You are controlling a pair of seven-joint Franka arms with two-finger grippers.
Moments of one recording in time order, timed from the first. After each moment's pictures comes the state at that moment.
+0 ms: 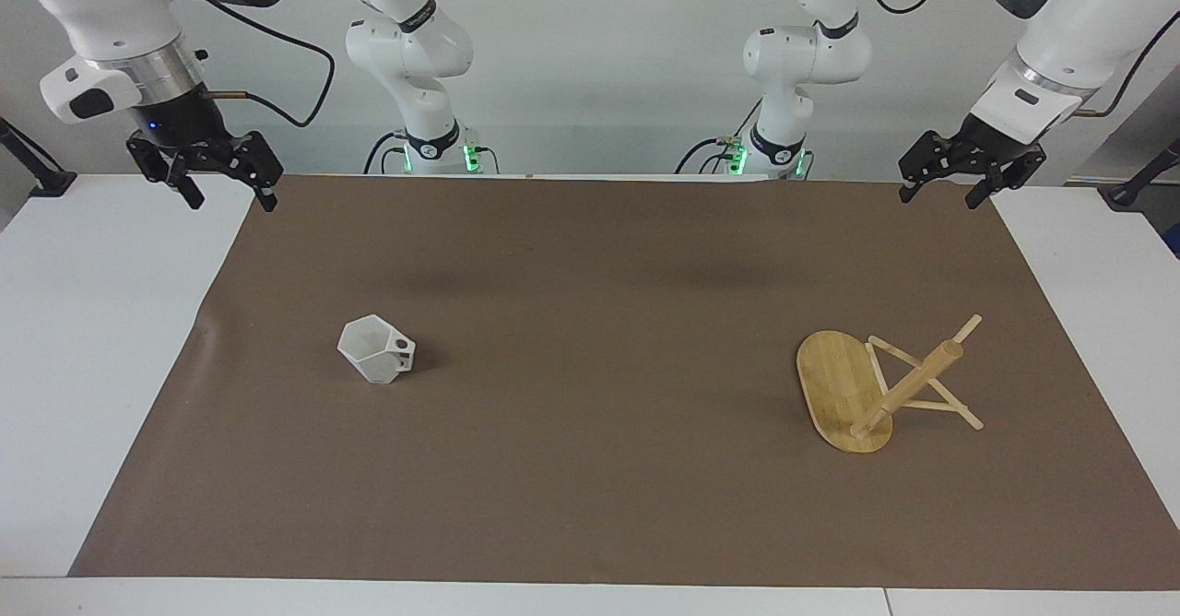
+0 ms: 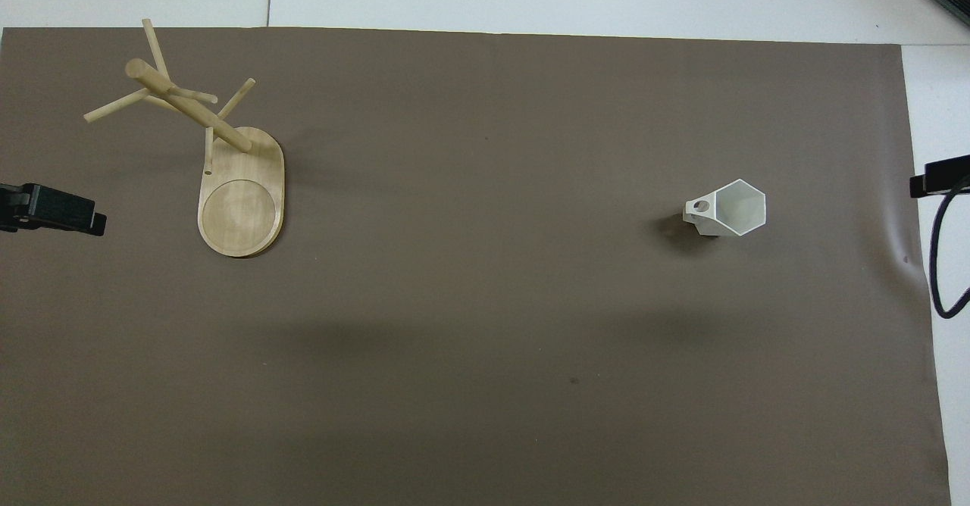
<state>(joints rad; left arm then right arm) -0.11 -0.04 0.09 -1.60 -0.07 1.52 0.09 -0.08 0.01 -0.08 -1.54 0.01 1.63 -0.10</state>
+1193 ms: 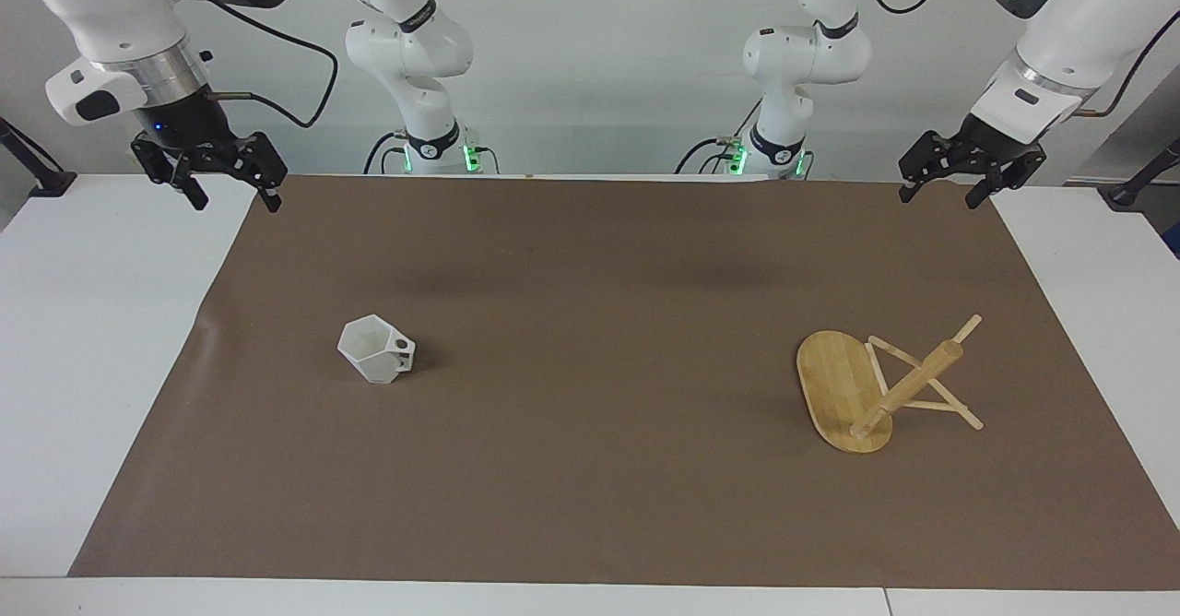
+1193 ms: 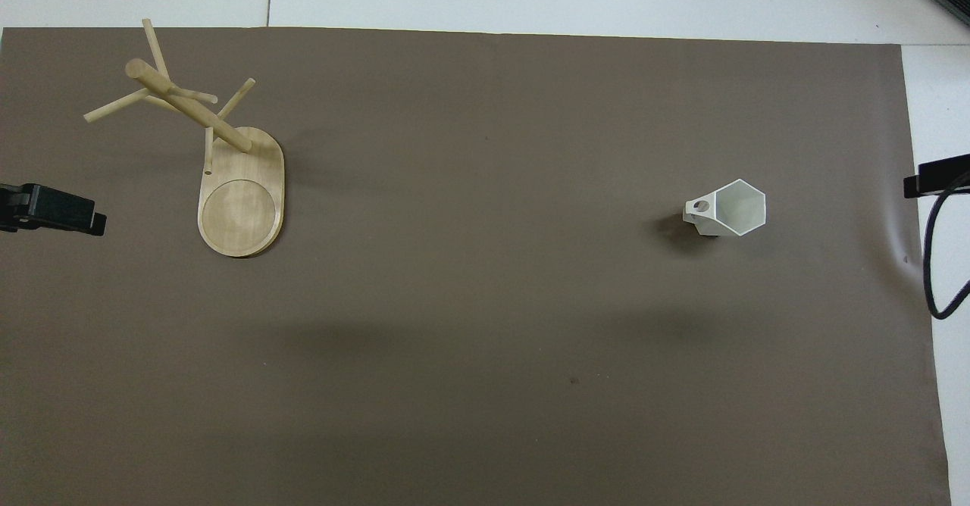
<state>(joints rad) -0.11 -0.04 0.09 -1.60 -0.07 1.52 0.09 -0.07 0.01 -0.07 -1.54 0.01 1.62 -0.10</state>
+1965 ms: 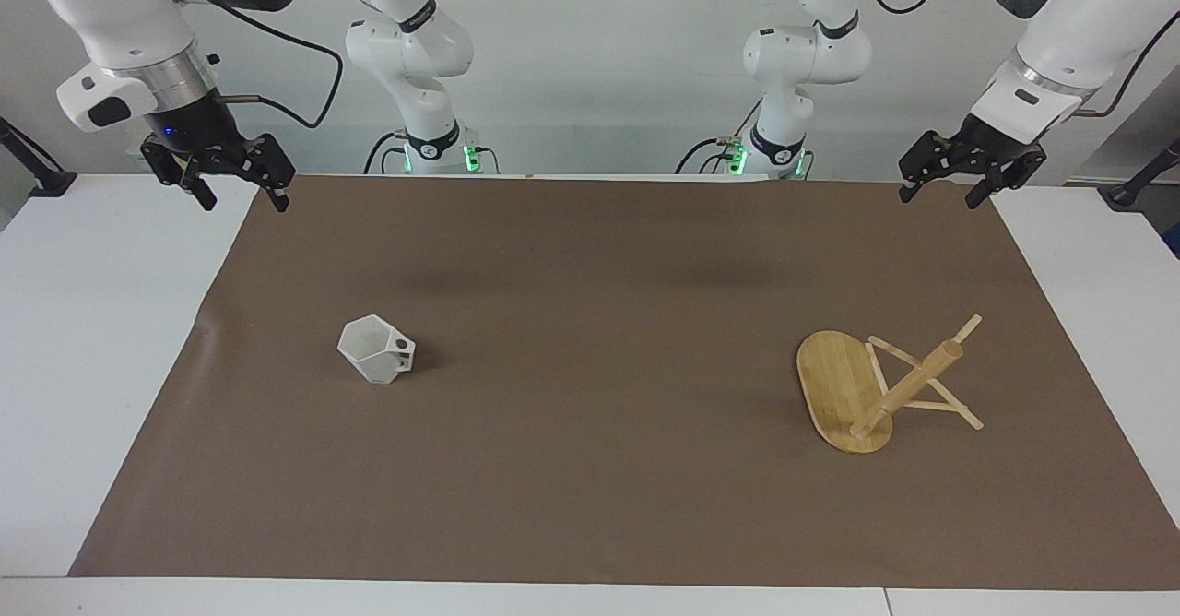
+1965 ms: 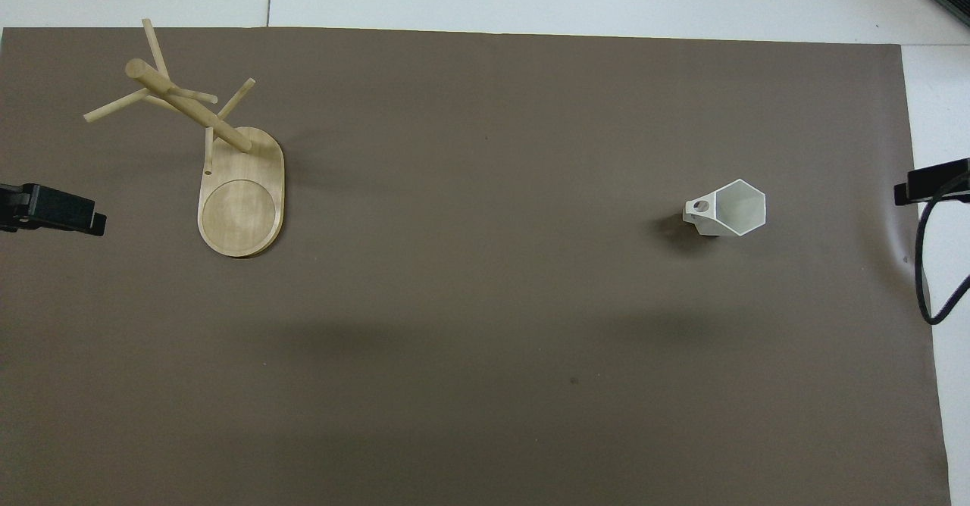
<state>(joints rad) -0.11 -0.04 0.09 -1.60 -0.07 1.52 0.09 -0.07 0.00 -0.06 -1.56 0.01 1.60 -0.10</state>
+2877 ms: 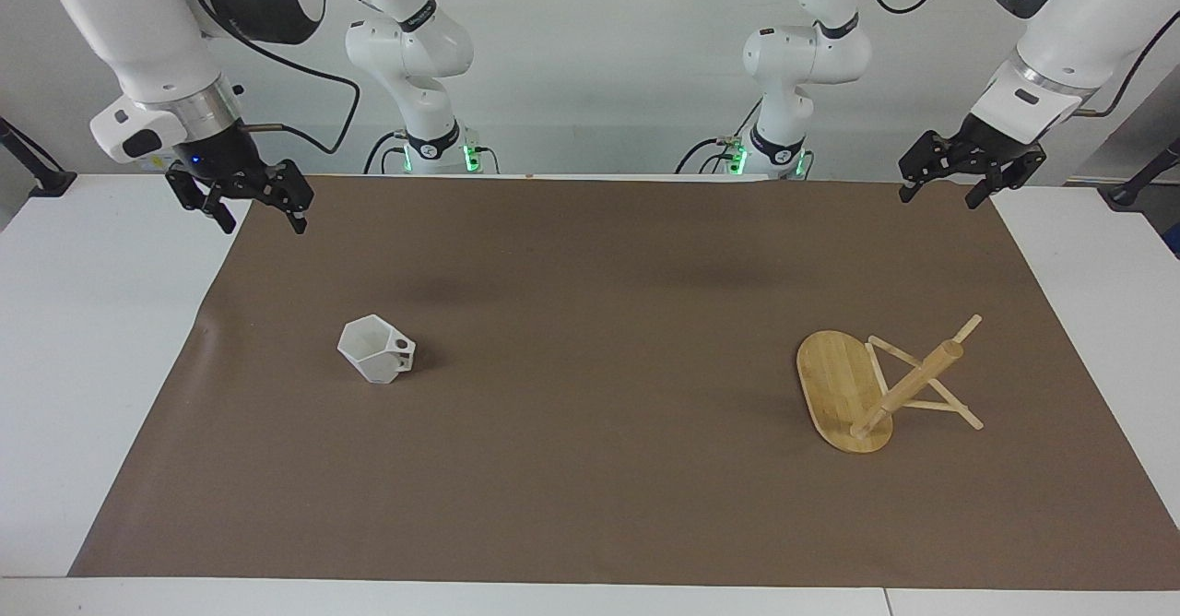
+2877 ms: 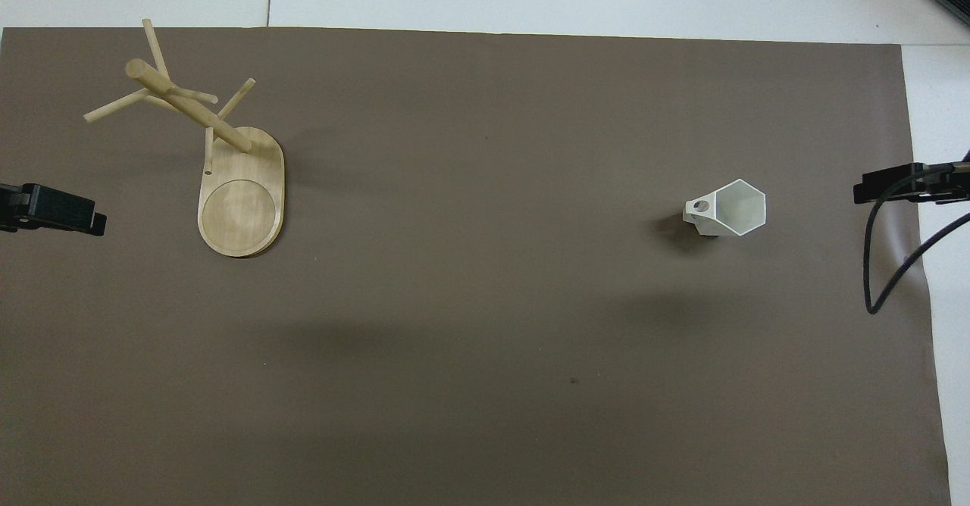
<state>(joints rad) -0.11 -0.04 0.09 -1.60 -0.07 1.52 0.09 -0.05 0.00 -0.06 -1.70 0.01 1.78 -0.10</state>
